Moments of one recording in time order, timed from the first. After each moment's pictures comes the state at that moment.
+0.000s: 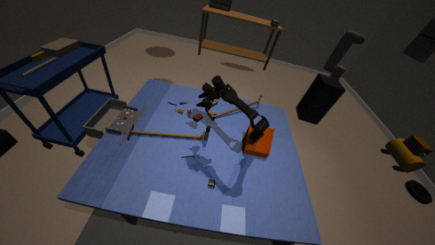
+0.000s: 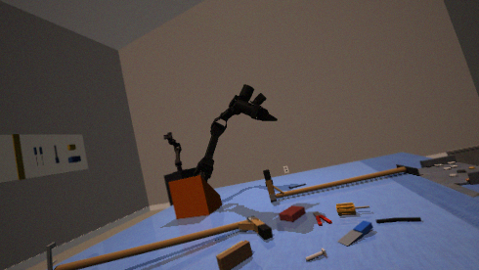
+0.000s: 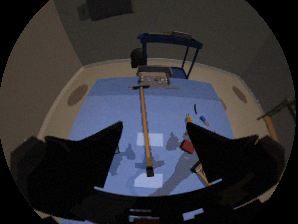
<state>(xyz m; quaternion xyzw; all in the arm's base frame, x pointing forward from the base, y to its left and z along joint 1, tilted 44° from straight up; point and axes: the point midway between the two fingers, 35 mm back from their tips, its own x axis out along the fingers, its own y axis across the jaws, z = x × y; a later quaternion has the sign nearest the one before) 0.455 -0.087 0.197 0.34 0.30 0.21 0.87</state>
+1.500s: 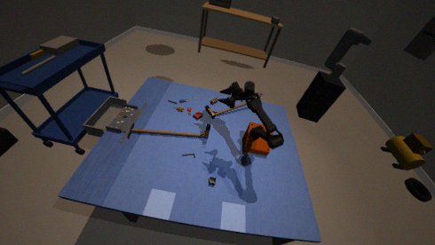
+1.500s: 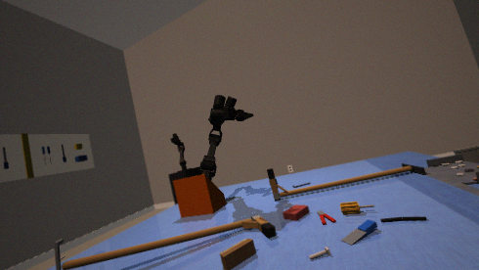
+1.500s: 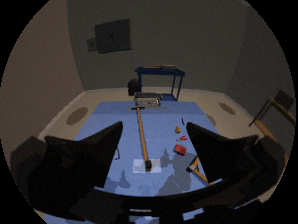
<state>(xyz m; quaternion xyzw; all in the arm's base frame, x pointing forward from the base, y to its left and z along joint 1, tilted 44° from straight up) 0.326 -0.144 0.225 0.37 0.16 0.12 0.91</state>
